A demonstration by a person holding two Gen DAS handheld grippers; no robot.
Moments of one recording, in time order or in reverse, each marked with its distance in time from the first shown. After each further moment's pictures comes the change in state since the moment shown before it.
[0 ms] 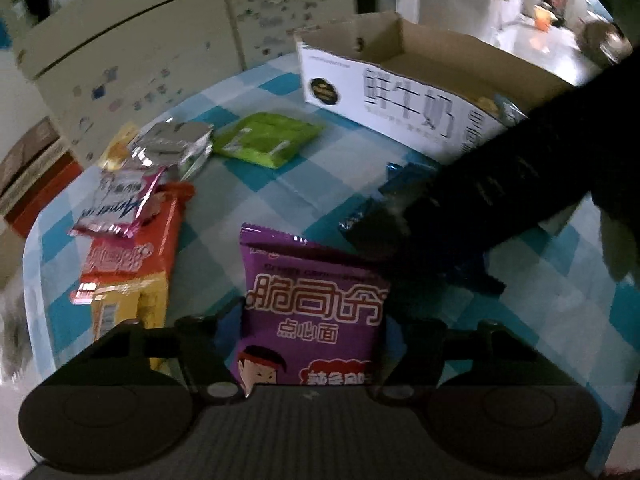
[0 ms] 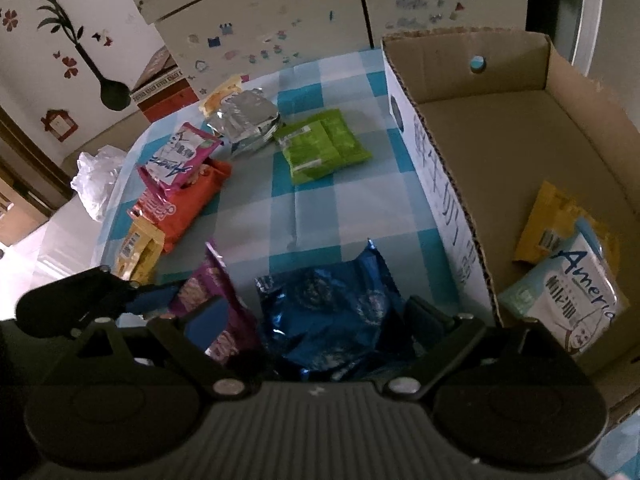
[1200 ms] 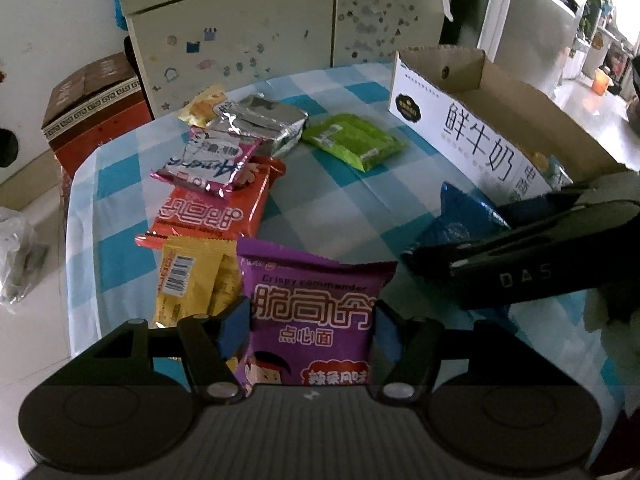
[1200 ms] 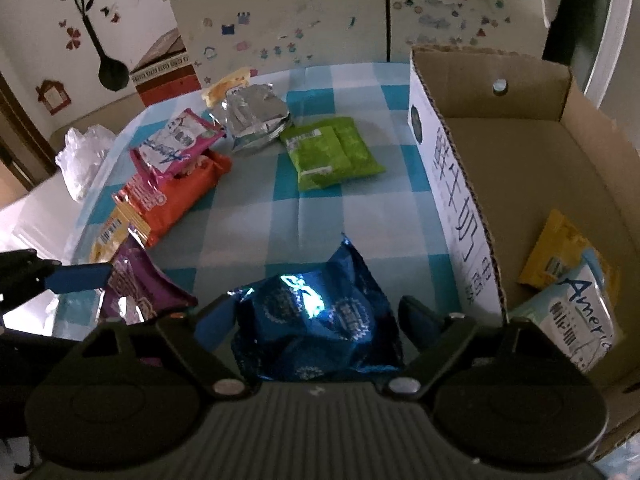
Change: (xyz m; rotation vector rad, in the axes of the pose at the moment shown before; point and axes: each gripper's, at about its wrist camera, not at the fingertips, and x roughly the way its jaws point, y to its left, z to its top) left arm -0.027 0.039 -0.007 -0.217 0.014 0.041; right arm 0.020 0.021 -0.001 -0.121 -0.035 -0.086
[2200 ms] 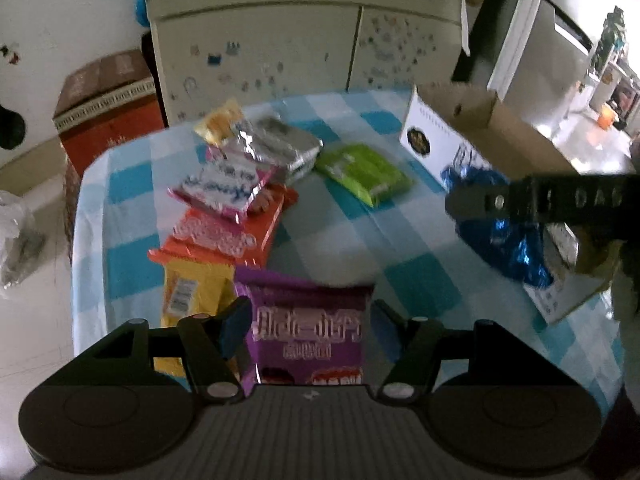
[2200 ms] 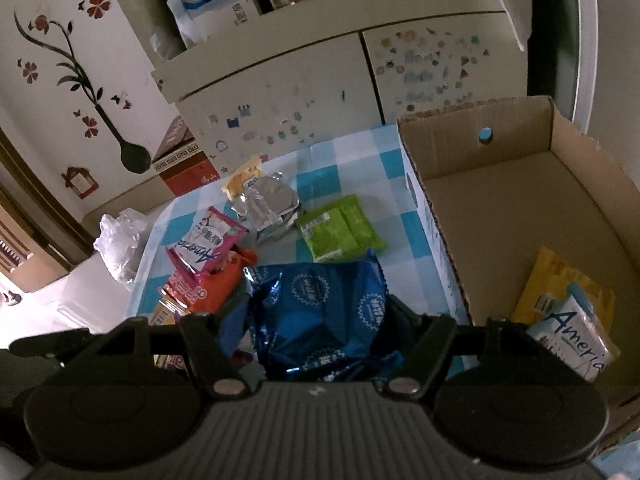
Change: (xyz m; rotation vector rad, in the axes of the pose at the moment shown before) left arm -0.012 0.014 0.018 -0.090 -0.019 -0.029; right arm -0.042 -0.027 0.026 0.159 -0.153 0.141
